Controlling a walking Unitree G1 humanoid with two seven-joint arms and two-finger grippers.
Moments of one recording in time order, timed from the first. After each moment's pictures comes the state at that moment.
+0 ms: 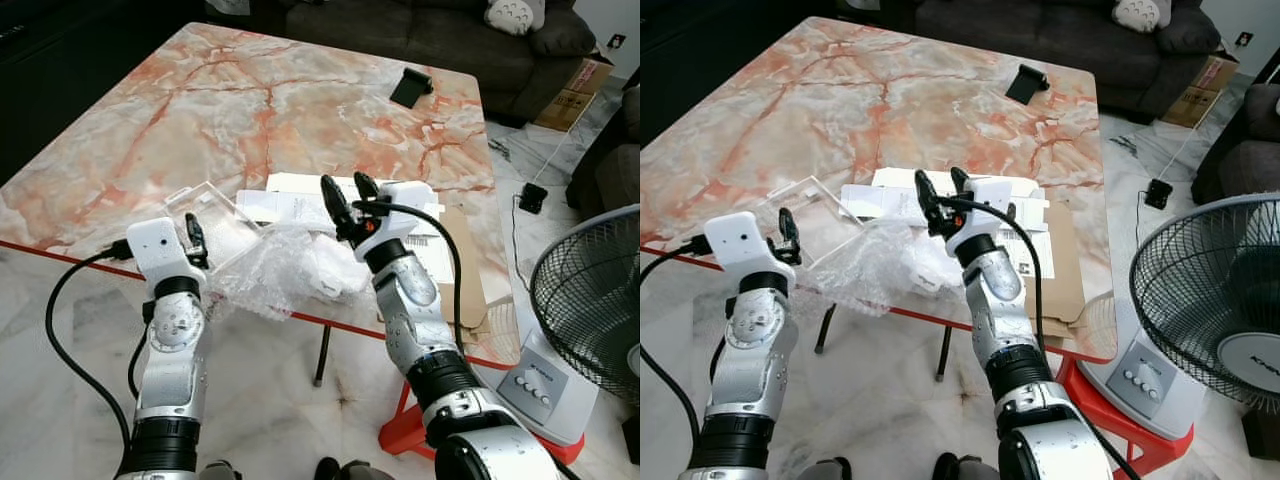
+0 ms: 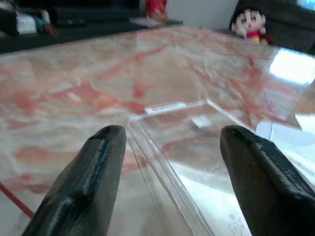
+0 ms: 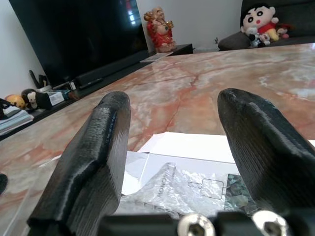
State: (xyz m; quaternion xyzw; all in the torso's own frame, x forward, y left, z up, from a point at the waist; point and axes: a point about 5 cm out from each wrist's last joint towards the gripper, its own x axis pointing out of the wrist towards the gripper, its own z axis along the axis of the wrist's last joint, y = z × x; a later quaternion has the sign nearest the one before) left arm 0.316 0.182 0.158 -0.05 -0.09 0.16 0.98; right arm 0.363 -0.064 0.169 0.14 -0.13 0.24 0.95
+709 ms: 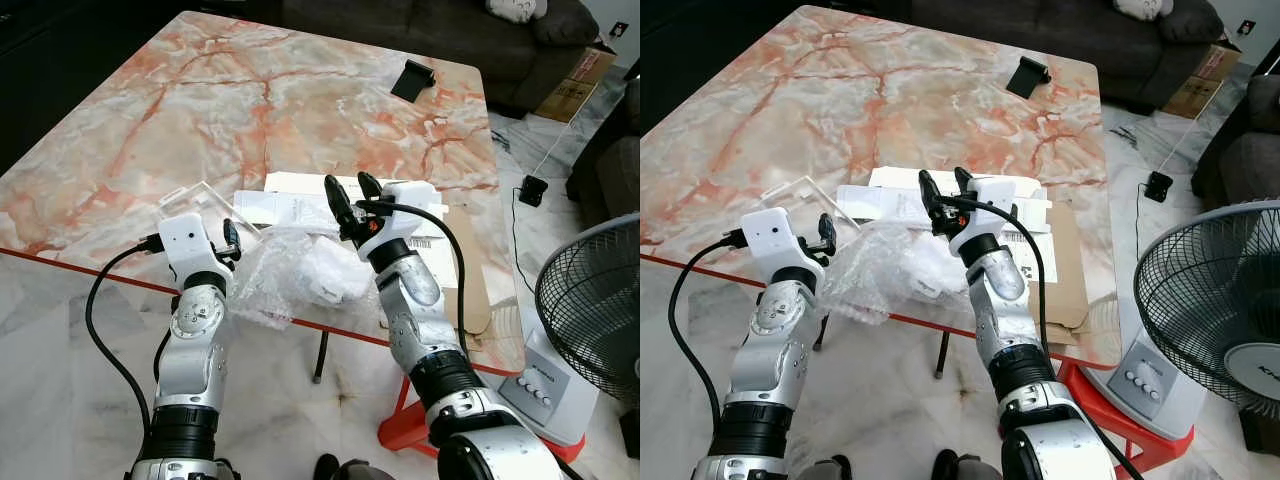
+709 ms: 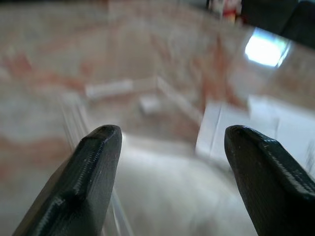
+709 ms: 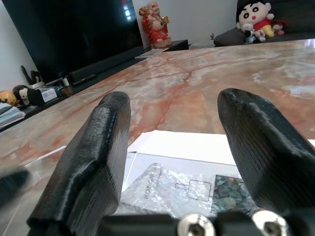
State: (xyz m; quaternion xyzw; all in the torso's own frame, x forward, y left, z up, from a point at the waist) left arm 0.322 0.155 0.175 -0.09 -0.08 0.11 0.99; right arm 0.365 -0.072 0.169 0.13 -0.13 0.23 0.95
